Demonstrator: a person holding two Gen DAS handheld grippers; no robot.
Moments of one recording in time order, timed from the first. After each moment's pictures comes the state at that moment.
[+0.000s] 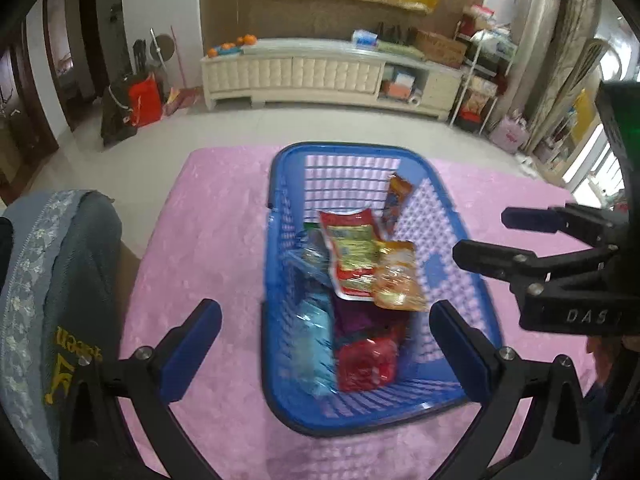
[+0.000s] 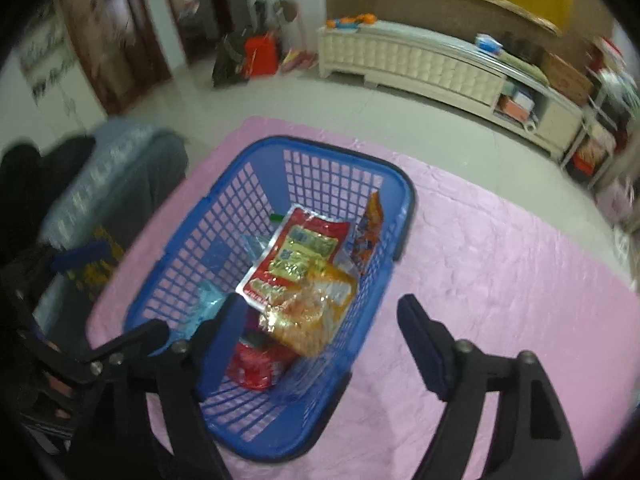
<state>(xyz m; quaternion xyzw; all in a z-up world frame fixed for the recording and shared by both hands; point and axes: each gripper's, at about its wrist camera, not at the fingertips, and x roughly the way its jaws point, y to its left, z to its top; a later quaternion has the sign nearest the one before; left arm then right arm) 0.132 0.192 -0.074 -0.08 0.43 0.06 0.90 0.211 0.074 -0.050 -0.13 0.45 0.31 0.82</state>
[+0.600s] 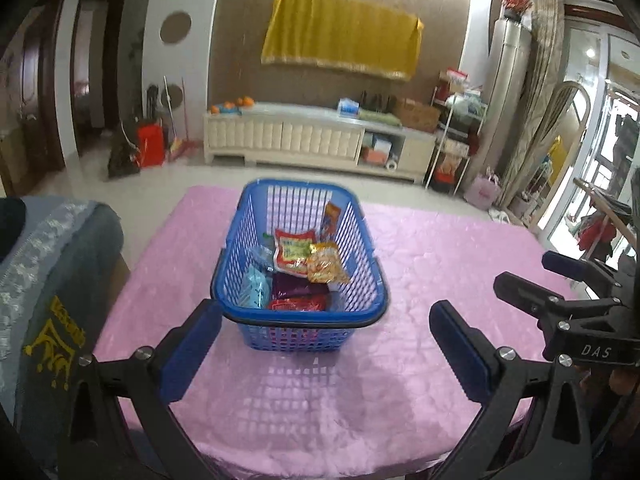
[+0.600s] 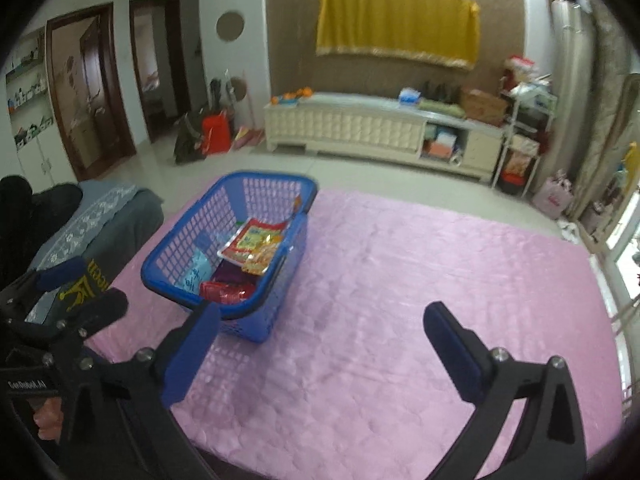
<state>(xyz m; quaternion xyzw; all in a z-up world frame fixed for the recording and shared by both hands) 0.004 0.104 -0.033 -0.09 0.29 0.06 0.95 0.072 -0.053 -0.005 -0.09 0.32 0.23 0.92</state>
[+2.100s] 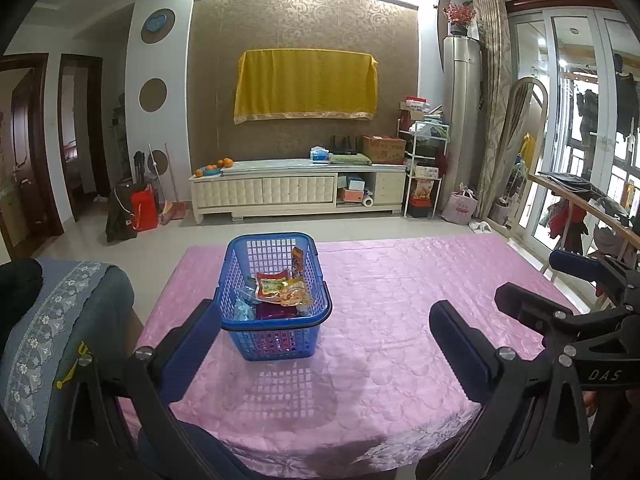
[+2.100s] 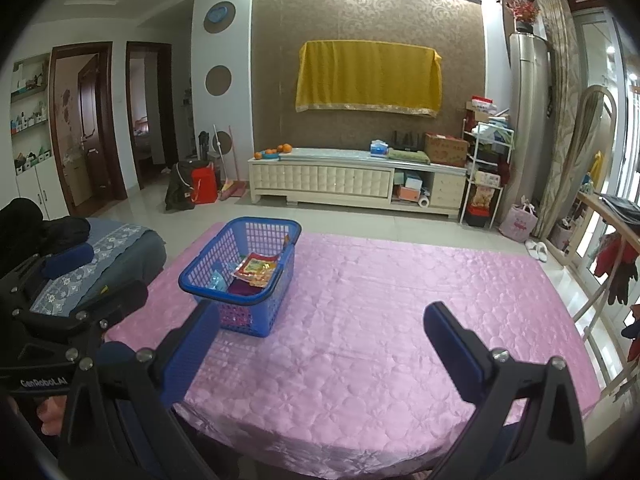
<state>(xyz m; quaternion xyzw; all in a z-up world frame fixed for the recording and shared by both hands) -0.076 0.044 0.015 -0.02 0.22 0.04 0.97 -0.047 -0.092 0.044 -0.06 0.24 0.20 0.95</state>
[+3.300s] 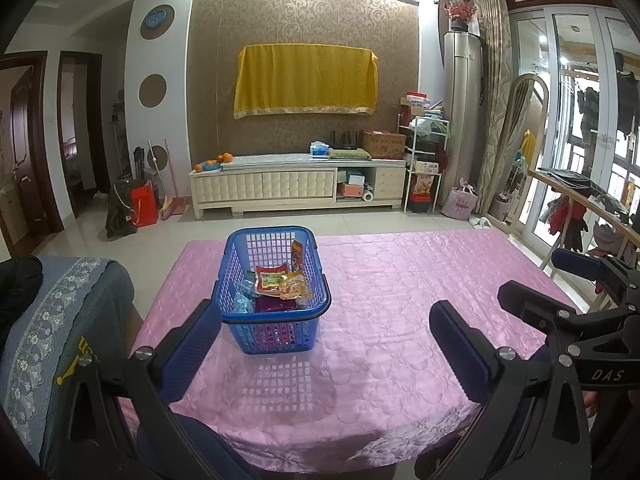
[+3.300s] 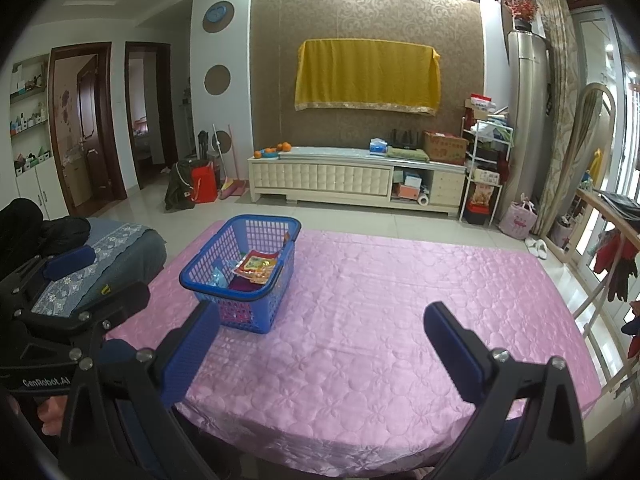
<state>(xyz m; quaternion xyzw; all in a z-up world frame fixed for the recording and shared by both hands) -0.080 0.048 0.015 -0.02 0.23 0.04 0.97 -0.049 -0.090 0.043 -0.06 0.24 0.20 0.95</state>
